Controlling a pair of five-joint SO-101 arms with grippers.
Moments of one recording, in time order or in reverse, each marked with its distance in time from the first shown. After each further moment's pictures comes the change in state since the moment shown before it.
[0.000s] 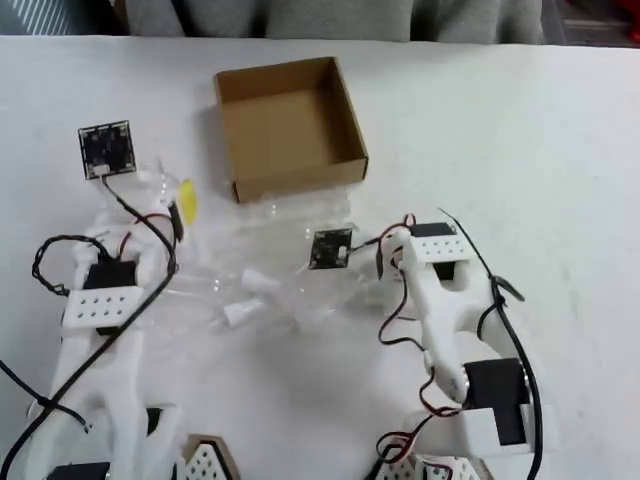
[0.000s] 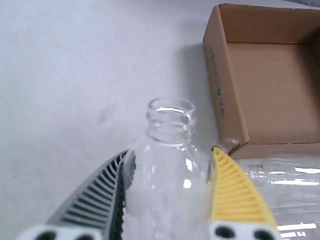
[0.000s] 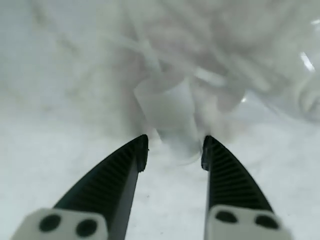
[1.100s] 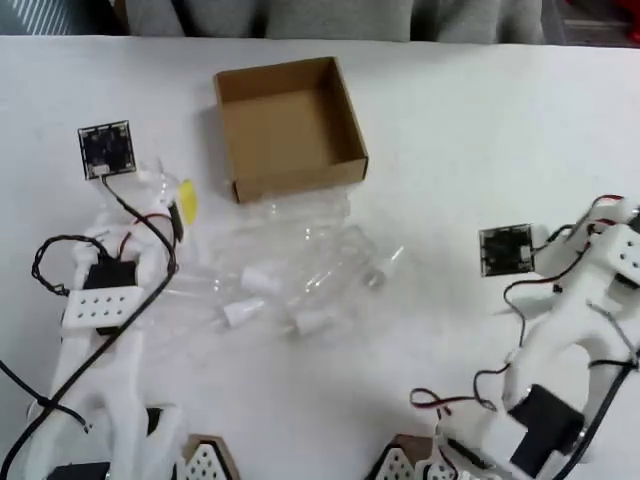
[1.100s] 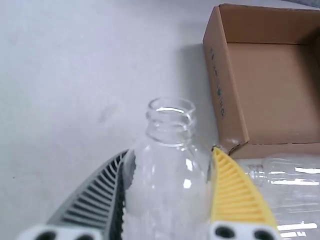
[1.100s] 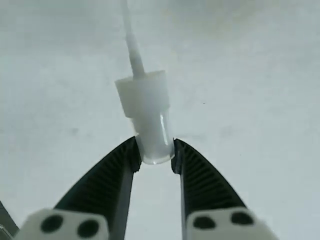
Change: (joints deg) left arm 0.0 0.0 0.0 0.0 0.0; right arm 44.3 -4.8 -29.7 30.9 48.0
